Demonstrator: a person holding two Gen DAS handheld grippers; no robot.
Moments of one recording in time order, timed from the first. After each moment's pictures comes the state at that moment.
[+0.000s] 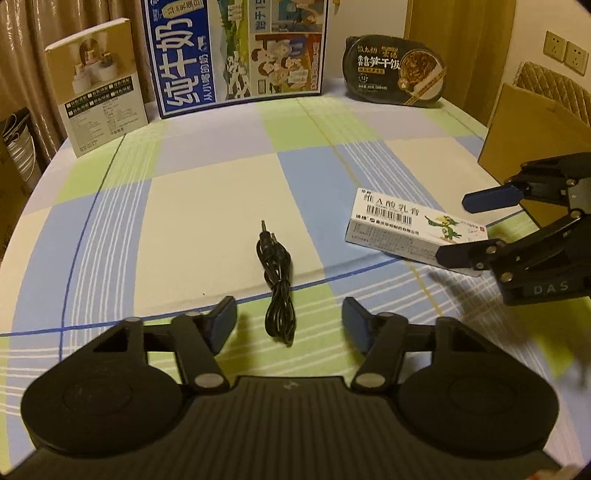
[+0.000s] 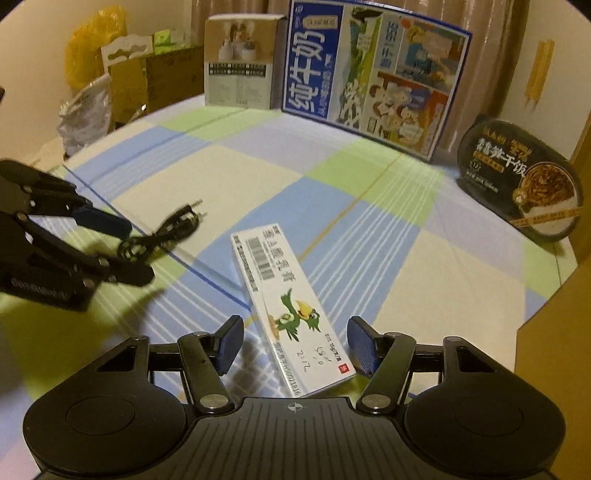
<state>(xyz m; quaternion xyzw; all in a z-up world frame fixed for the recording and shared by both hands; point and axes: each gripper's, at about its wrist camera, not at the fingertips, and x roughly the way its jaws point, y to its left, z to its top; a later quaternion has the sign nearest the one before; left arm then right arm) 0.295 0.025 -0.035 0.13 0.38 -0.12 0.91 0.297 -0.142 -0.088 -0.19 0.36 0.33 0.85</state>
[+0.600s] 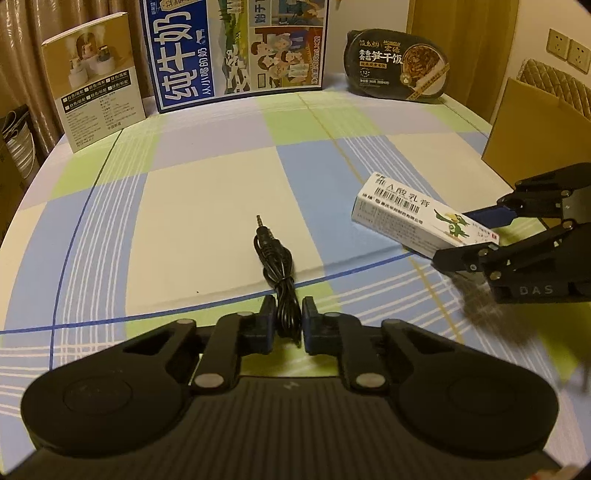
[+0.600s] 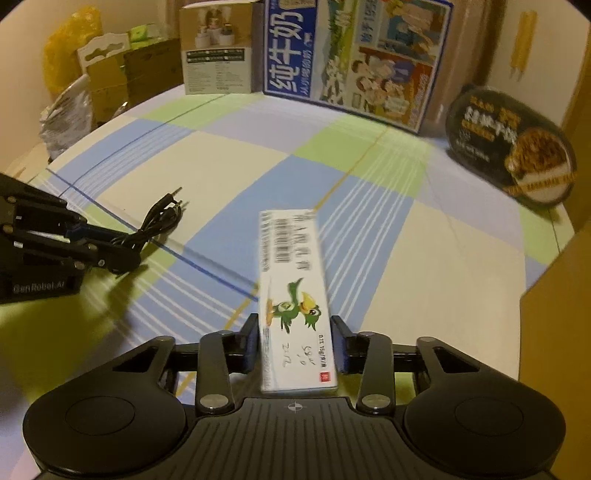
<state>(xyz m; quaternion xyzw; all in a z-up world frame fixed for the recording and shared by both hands) 0.298 0.024 -0.045 0.13 0.38 -0.11 0.91 0.297 -0.142 -0.092 -0.17 0.40 0.30 0.85</state>
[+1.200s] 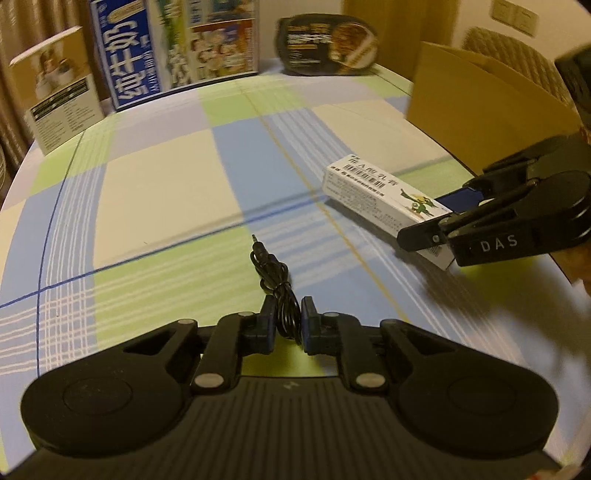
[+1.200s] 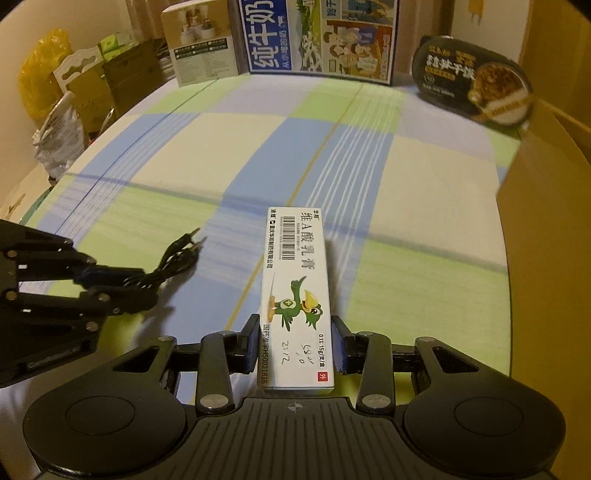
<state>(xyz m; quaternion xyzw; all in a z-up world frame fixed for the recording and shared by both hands) 0.225 -0.003 -0.035 0.17 0.40 -0.18 0.88 0.219 -0.166 -0.066 -0.10 0.46 0.26 0.84</state>
